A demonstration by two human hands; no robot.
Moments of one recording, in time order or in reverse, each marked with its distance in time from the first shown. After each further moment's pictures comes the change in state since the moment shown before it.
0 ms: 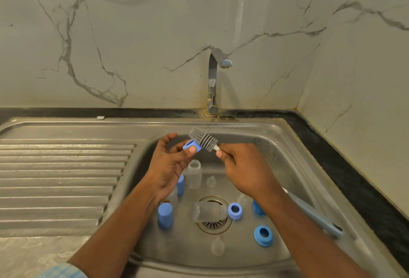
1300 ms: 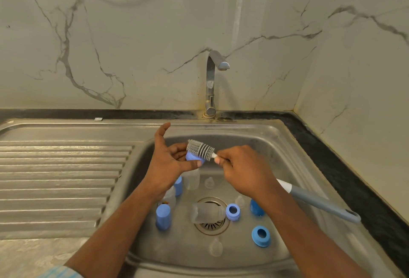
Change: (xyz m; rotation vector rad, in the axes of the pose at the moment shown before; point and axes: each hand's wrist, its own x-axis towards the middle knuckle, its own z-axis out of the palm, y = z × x) left_hand -0.005 0.002 -0.001 0.493 -0.097 0.217; right_hand 0.001 0.001 -0.007 -0.173 -0.158 0.016
